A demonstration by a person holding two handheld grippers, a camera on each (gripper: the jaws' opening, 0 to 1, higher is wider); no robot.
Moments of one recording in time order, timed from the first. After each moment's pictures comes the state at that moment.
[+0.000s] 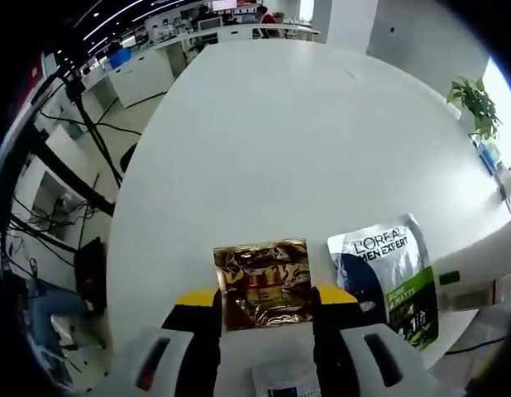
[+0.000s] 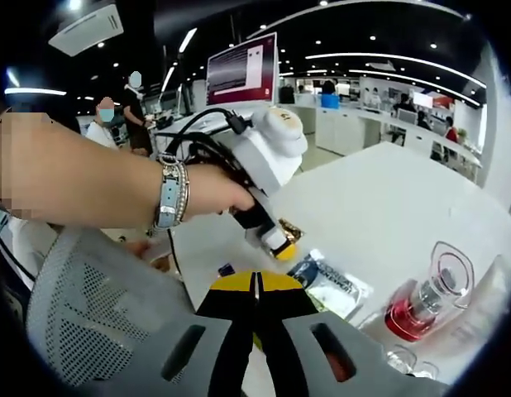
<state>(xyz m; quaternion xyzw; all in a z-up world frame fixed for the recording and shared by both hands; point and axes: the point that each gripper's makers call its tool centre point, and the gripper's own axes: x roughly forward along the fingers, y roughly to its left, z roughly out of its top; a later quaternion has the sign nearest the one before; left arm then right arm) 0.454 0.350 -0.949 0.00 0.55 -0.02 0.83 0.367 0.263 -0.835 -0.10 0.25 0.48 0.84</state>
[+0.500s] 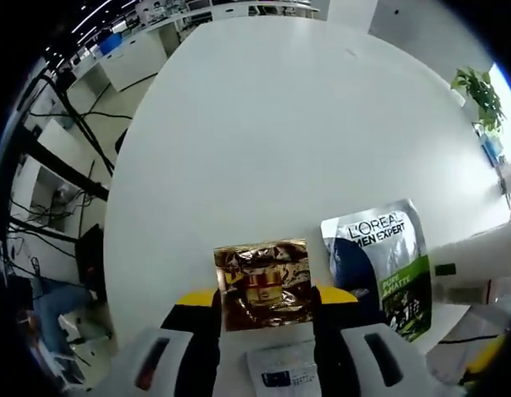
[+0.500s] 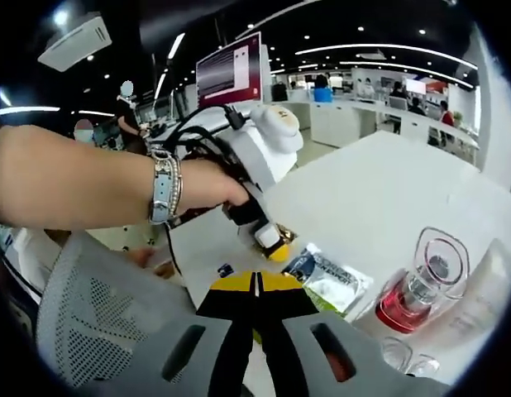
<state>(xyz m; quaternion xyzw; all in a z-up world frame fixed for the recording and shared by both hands) 0.441 0.343 -0.949 0.01 0.61 -0.03 0.79 0.375 0.250 -0.836 -0.07 0.27 0.47 0.84</state>
